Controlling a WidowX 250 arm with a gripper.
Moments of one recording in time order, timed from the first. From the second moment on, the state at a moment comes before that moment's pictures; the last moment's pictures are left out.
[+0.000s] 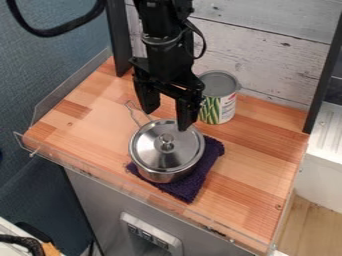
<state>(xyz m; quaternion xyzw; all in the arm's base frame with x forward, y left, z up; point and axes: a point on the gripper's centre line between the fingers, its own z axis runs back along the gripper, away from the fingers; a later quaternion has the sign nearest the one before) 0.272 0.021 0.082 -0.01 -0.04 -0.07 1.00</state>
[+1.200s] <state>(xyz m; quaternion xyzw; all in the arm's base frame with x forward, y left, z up) 0.393 -0.076 0.034 0.00 -0.05 -0.13 0.99</state>
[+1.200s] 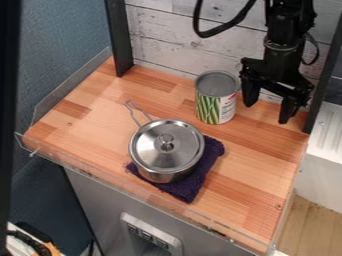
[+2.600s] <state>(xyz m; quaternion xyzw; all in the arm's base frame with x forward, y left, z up) 0.362 0.106 0.044 0.07 -0.03 0.05 1.00</state>
